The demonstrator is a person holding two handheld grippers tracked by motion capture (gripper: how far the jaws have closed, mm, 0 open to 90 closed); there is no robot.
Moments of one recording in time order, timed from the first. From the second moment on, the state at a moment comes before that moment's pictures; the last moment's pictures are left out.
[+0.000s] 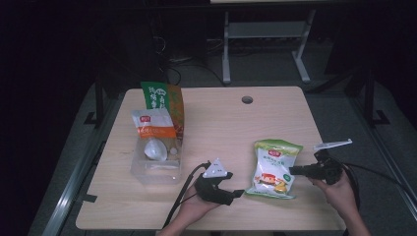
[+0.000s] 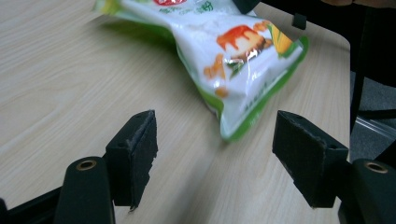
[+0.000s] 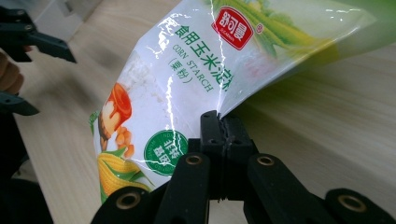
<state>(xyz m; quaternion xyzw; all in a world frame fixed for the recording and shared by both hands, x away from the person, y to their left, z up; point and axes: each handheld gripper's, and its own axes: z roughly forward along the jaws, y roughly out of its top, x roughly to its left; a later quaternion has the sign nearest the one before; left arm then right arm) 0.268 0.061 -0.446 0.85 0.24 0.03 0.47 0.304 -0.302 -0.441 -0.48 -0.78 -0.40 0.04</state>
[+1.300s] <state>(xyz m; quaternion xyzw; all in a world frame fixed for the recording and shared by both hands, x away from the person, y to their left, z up) 0.301 0.032 -0.456 0.83 0.28 -0.05 0.48 0.314 -0.268 -0.436 -0.42 -0.80 -0.43 0.07</state>
